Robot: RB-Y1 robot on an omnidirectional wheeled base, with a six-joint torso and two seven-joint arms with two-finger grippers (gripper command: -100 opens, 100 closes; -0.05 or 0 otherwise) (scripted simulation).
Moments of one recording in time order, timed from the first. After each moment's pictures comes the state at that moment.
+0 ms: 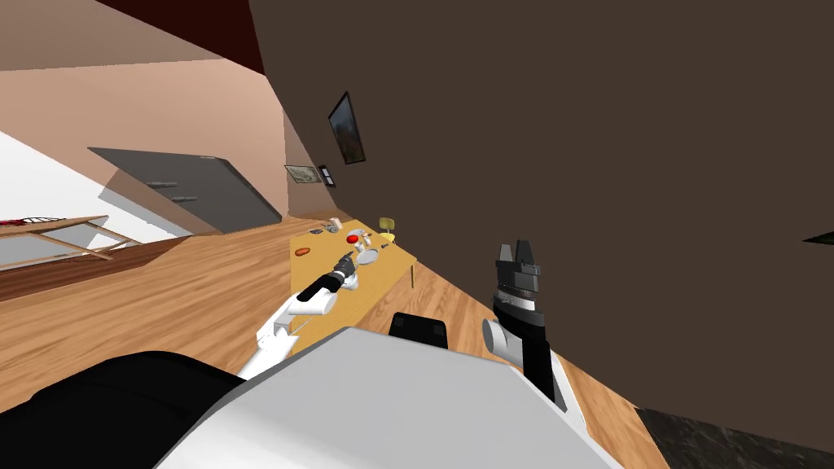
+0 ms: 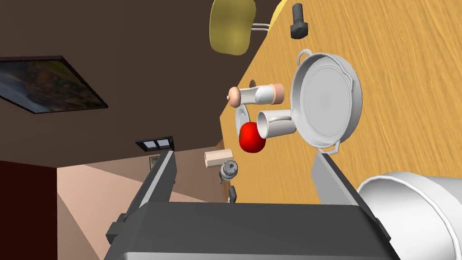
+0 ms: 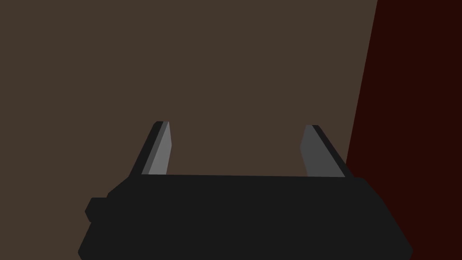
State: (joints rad) left arm 0.48 0.44 0.25 -2.01 0.26 0.36 0.30; right arm 0.53 0.03 0.00 -2.35 0.12 -0.48 0.12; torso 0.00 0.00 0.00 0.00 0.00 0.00
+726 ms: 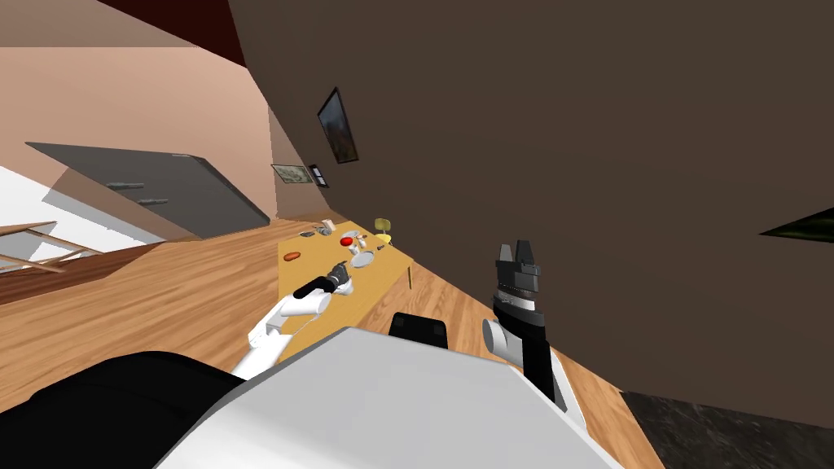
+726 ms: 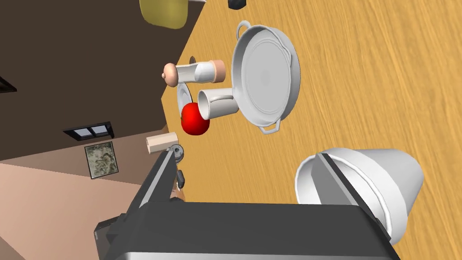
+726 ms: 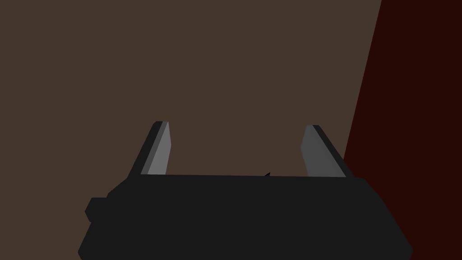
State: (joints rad) left arm 0.47 0.47 0.31 -1.92 0.34 0.55 0.34; right arm 0.53 0.03 0.00 -2.35 0.12 -0.48 0.12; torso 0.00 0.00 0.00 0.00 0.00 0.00
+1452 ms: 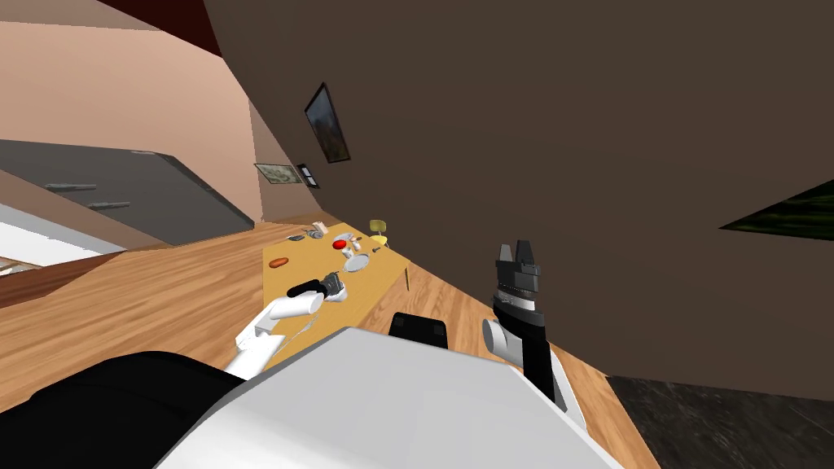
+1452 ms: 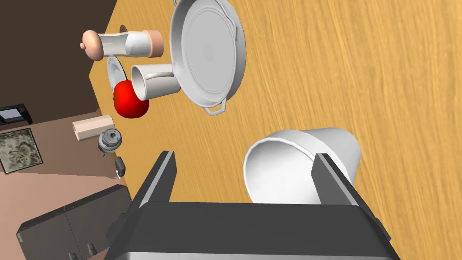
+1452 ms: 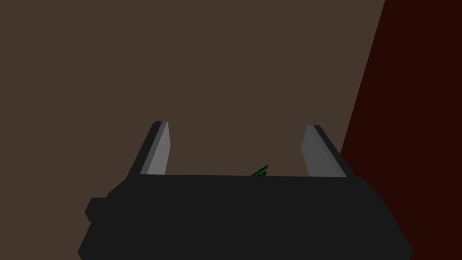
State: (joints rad) left arm 0.47 0.49 0.37 -1.84 0.41 0.77 0.38; right arm 0.53 0.03 0.00 -2.35 0.12 -0.48 0.12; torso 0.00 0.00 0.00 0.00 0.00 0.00
